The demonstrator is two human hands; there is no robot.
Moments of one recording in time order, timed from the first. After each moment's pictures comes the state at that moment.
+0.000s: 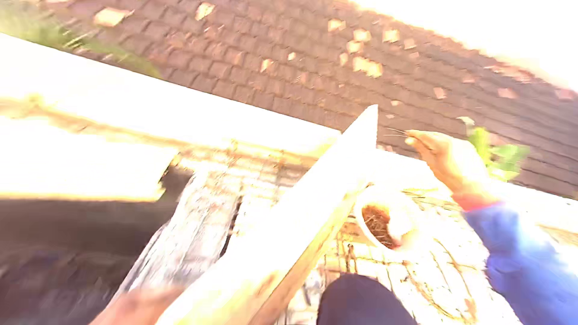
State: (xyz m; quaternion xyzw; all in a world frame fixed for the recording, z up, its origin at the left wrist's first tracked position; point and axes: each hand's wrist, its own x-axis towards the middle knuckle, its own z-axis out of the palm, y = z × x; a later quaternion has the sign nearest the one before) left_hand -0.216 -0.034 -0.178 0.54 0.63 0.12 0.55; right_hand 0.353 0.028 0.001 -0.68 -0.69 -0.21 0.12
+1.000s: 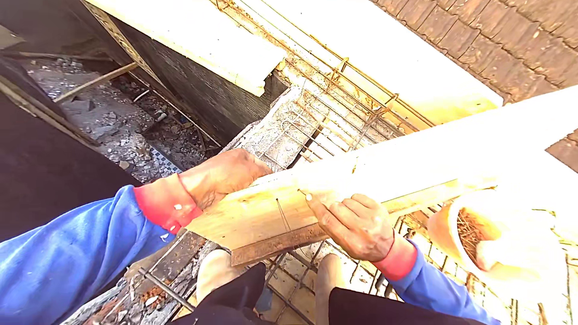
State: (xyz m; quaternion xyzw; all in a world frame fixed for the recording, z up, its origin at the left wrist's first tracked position) left_hand -0.209 -0.028 -0.176 0.31 0.68 0.15 0.64; right_hand 0.079 -0.030 -0.231 -0.16 -0.96 -0.10 0.22
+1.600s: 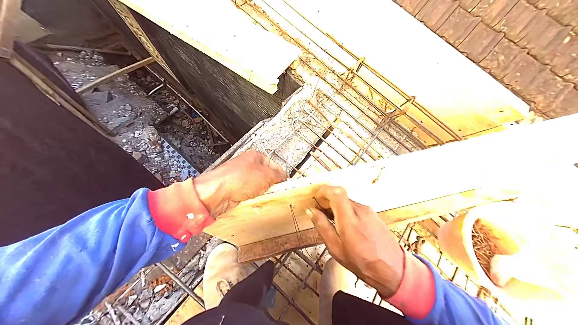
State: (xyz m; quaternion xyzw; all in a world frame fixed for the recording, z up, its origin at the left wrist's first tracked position) left_hand -0.208 -0.045 -0.177 0.34 0.65 0.18 0.66; right_hand 0.037 -0.055 -0.206 -0.36 -0.91 0.16 0.16
